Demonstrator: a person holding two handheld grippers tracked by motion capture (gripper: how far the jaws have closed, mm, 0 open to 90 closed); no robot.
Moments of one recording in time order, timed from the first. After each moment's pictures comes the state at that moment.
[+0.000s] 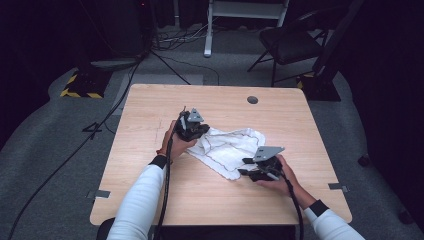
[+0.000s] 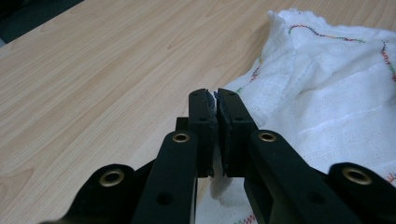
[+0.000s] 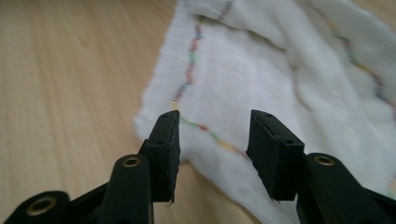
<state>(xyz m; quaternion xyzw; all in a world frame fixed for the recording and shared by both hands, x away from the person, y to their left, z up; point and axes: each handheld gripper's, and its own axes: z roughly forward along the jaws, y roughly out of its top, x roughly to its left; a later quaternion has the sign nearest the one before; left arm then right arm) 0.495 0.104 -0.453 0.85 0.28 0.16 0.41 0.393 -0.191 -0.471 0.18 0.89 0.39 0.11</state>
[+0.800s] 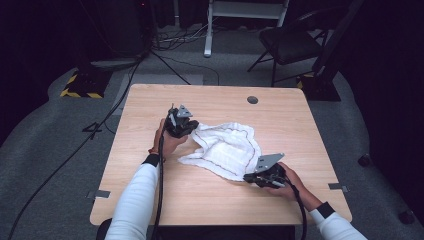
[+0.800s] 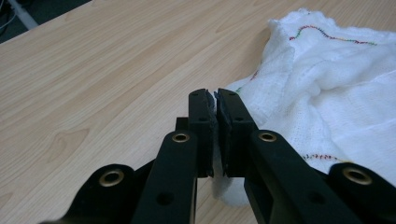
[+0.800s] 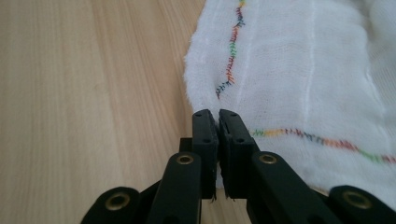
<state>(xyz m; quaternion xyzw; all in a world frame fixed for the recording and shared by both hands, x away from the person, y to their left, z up) 0.506 0.136 -0.456 0.84 0.33 0.17 0.40 0.379 -0.207 -0.477 0.12 0.93 0.35 0.07</state>
